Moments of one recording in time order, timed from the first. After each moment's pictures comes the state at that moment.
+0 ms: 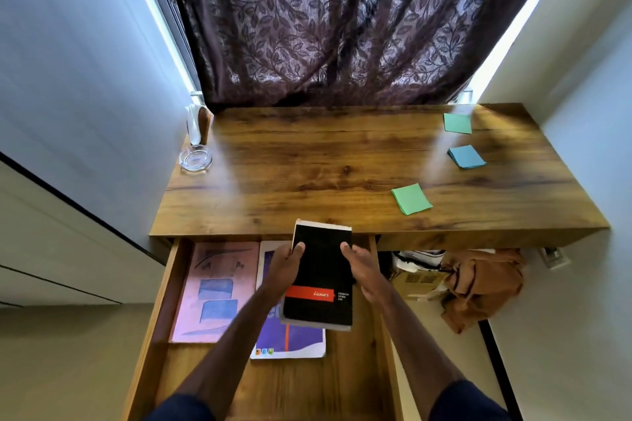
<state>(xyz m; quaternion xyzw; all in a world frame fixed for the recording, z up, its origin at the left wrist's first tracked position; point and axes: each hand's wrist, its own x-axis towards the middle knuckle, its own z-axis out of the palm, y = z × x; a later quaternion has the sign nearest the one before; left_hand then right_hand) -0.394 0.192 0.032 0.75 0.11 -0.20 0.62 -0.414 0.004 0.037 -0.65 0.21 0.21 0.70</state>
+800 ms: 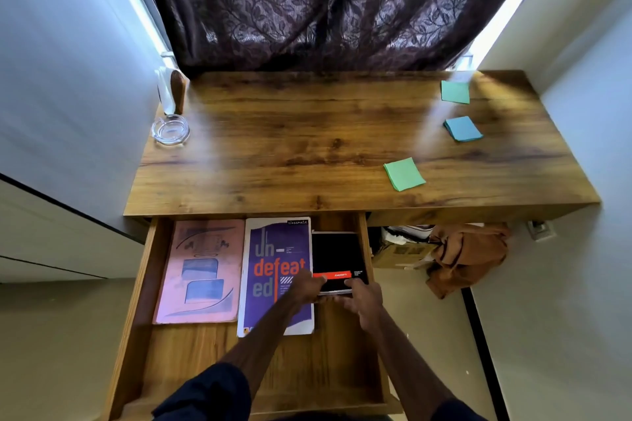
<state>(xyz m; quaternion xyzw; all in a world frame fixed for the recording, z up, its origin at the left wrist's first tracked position) -0.428 0.133 -0.074 0.76 0.19 -0.39 0.49 -0.474 -0.005 -0.043 -0.56 0.52 0.18 0.62</state>
